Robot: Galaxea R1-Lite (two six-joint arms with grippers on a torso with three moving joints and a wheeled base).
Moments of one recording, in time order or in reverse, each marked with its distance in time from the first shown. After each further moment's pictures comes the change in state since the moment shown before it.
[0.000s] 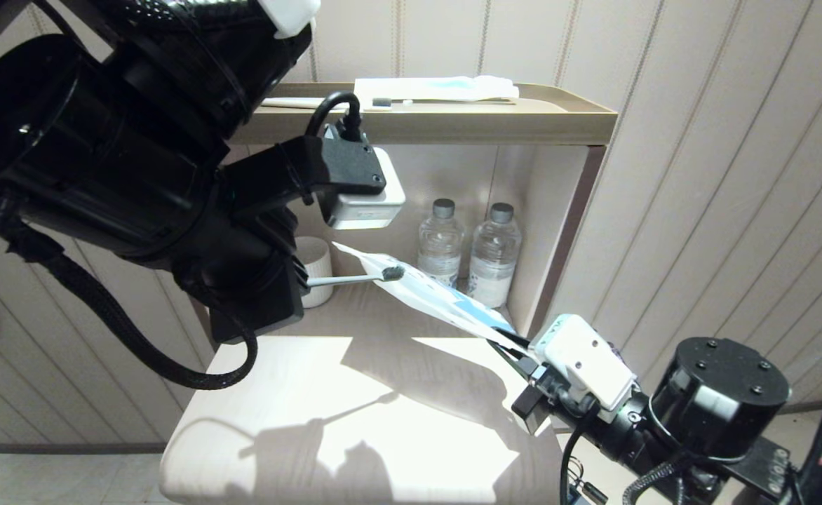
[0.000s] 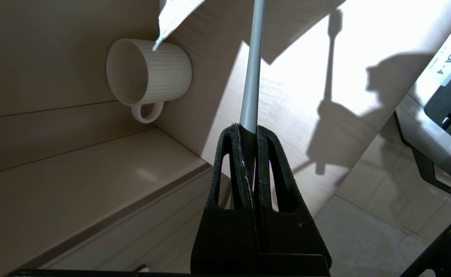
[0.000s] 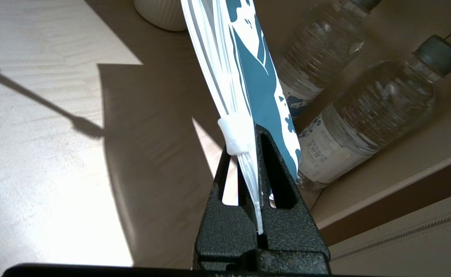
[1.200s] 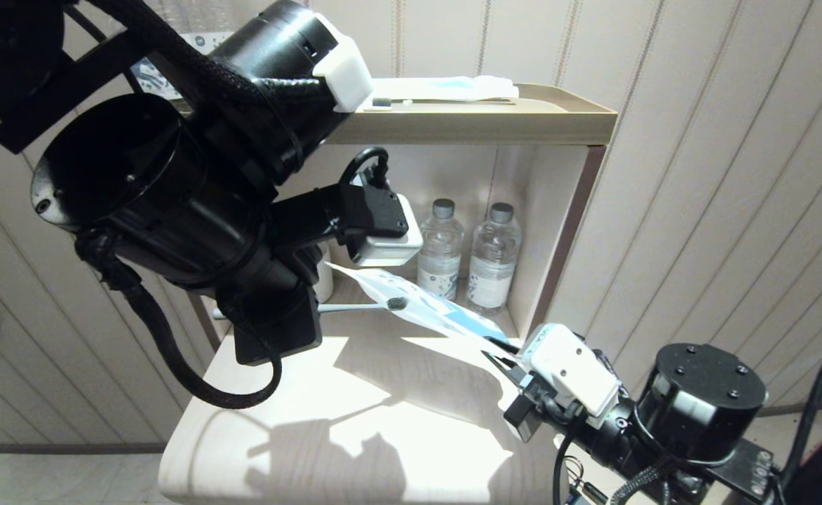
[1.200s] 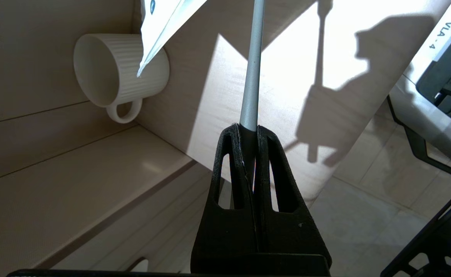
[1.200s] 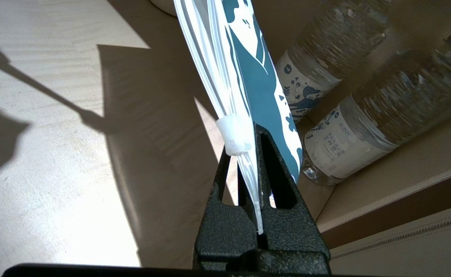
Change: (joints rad) left arm -0.005 0.055 0.013 0.032 -0.004 -0.009; right arm 0.007 0.033 -0.001 0.000 0.000 0.002
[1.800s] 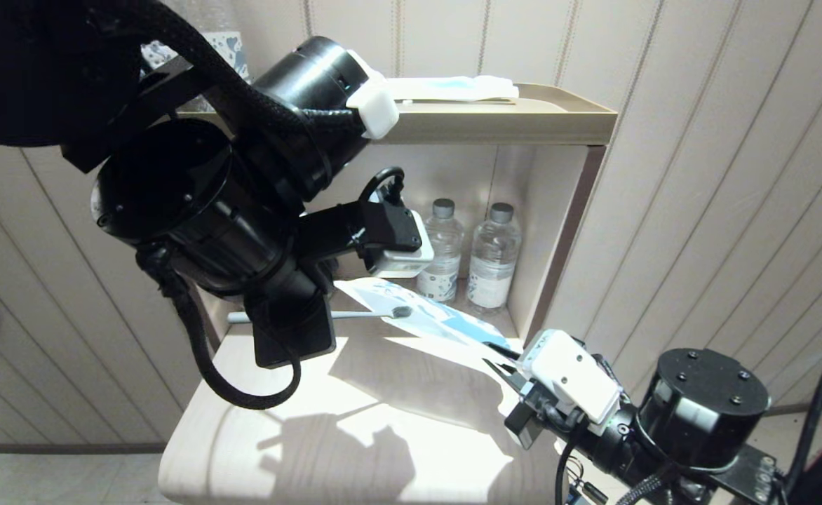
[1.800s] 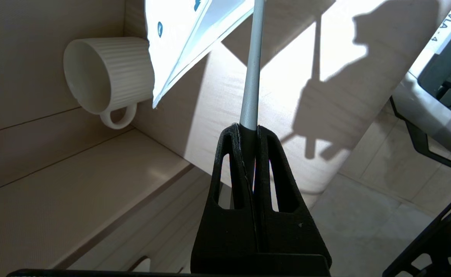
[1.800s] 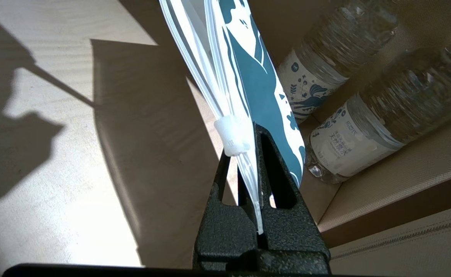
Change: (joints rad) left arm 0.000 0.043 -0.009 0.000 0.003 0.006; right arm 0.013 -0.005 0.016 0.000 0.002 0.000
